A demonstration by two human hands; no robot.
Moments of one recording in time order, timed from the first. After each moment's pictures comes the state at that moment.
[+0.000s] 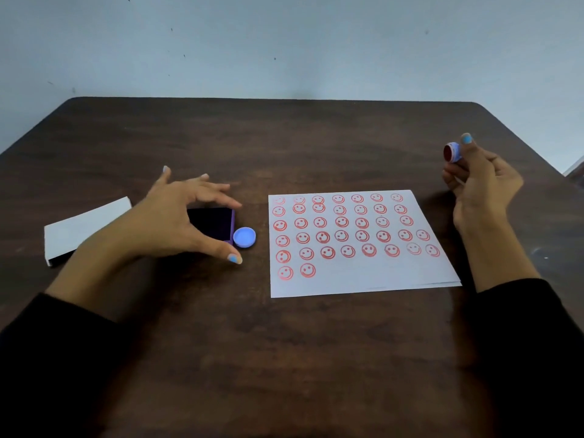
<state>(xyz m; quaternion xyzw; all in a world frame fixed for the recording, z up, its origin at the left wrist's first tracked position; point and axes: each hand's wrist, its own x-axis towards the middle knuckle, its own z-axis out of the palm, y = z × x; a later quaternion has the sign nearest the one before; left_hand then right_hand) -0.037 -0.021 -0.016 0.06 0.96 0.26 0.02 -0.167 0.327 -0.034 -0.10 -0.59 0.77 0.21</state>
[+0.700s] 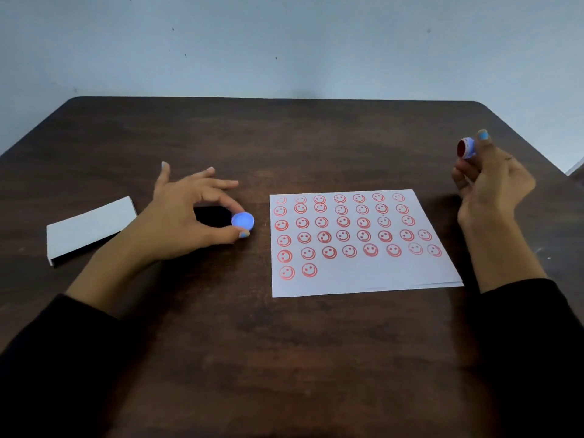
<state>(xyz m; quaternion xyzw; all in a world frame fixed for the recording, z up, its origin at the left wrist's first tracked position) -0.038 -0.017 -0.024 0.07 0.96 0.26 -0.07 -0.164 0.326 -0.029 -0.14 -0.55 0.79 0.23</state>
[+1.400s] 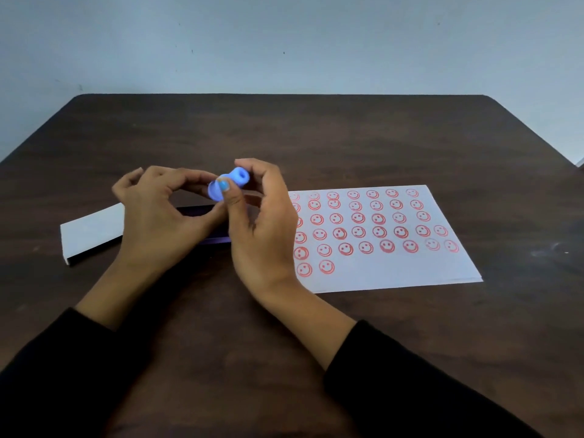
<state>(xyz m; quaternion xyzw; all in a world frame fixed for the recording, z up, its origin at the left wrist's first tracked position) -0.016 -0.018 -0.026 -0.02 0.91 0.27 -0.32 -0.036 0.097 -0.044 0.17 -0.67 0.70 0.16</state>
